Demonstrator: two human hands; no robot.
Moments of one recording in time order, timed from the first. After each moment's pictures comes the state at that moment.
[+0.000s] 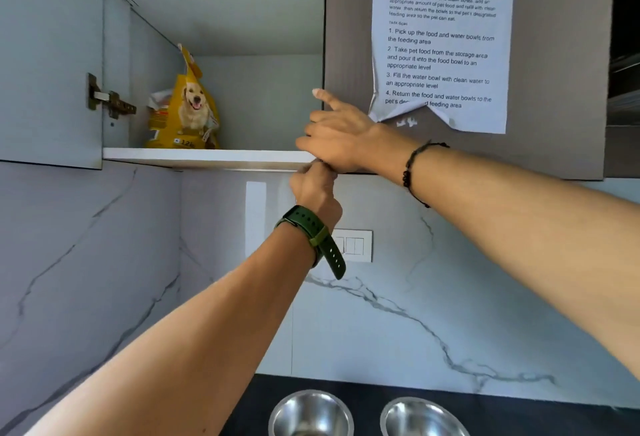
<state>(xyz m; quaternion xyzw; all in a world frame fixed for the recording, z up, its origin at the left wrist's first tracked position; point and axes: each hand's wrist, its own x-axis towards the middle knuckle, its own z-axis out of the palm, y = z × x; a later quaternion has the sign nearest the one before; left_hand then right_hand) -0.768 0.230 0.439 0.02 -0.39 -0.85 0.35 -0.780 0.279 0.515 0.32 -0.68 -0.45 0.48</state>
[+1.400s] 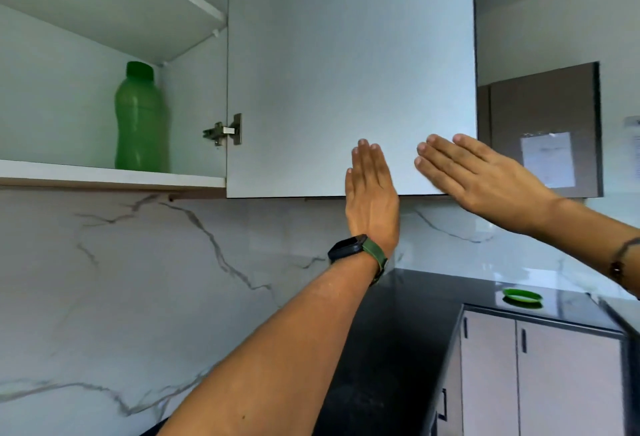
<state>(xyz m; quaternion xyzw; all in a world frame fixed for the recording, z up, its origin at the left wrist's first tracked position) -0.689 0.619 0.423 -0.45 -0.69 -0.35 0.44 -0.541 0.718 0.462 -0.01 -0.69 -0.61 0.39</state>
